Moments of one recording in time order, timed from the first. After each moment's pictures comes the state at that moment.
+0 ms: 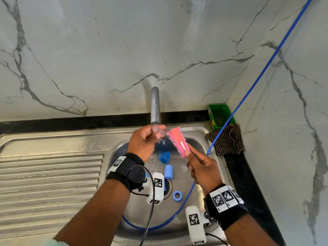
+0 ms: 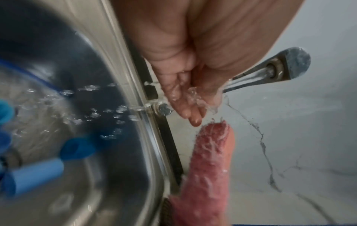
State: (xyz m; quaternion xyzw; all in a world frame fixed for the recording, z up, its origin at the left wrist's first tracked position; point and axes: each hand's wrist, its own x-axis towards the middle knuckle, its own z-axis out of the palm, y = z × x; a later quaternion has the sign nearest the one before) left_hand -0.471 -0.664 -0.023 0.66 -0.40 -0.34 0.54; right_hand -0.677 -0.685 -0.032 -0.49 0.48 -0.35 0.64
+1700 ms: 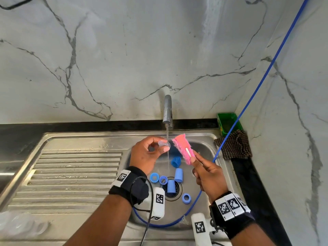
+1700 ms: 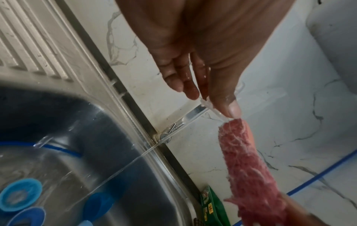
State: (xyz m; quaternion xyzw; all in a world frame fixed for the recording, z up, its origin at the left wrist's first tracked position) left_hand -0.492 -0.584 0.010 0.69 -0.43 -0.21 0.54; right_hand -0.697 -0.648 -0.023 -0.54 0.44 -0.34 0.64
